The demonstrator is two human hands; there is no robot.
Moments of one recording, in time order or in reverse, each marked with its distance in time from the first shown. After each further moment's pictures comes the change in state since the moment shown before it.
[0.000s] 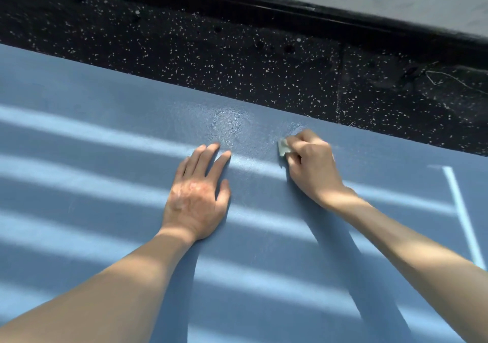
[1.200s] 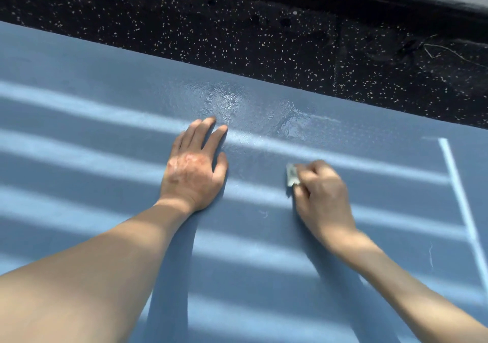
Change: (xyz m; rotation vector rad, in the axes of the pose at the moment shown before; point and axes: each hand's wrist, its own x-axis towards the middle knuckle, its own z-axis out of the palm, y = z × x) left_hand 0.002 0.000 -0.002 -0.033 0.019 0.026; right_hand -0.100 -0.025 -0.004 -0.027 0.095 0.106
